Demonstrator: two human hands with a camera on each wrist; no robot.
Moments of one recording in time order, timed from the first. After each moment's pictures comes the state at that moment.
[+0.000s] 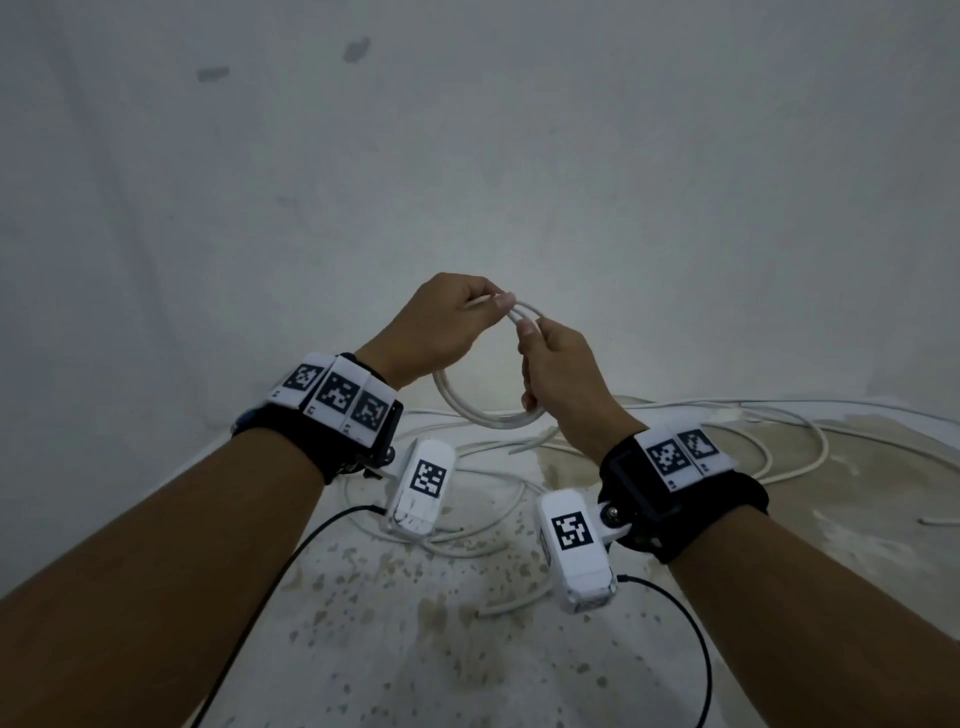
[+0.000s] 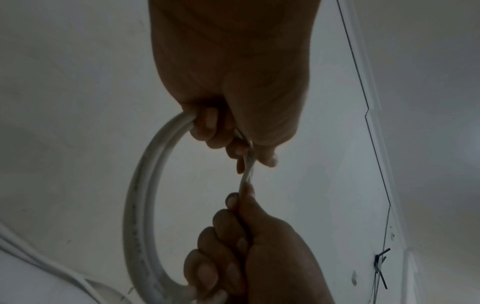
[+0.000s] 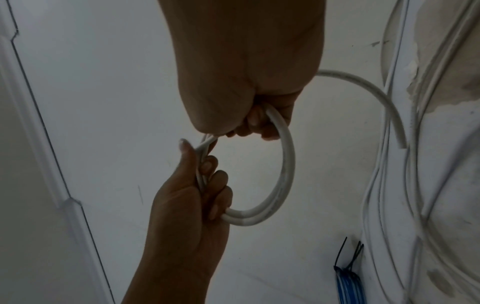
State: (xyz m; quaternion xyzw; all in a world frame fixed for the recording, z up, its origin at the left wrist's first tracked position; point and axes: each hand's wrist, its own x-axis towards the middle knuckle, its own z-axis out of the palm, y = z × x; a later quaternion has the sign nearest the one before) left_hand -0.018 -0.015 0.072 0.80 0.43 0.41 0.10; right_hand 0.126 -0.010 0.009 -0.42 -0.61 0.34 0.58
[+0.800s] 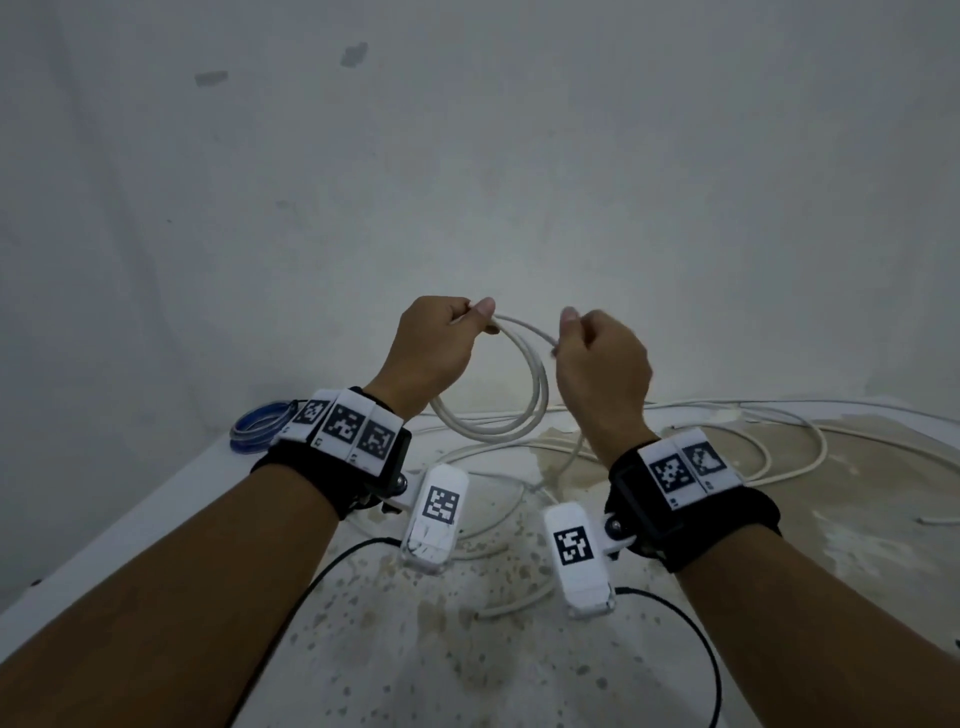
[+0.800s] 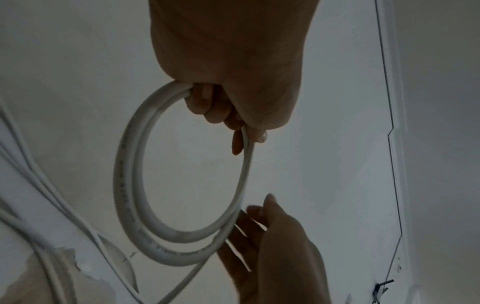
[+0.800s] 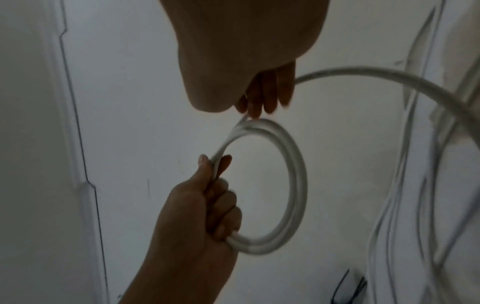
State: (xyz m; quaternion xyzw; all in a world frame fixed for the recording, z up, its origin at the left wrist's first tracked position) left_hand -0.015 -0.013 0.048 0.70 0.48 0.52 0.12; right_hand 0.147 -0.014 0.010 -0.56 -0.56 0.10 0.60
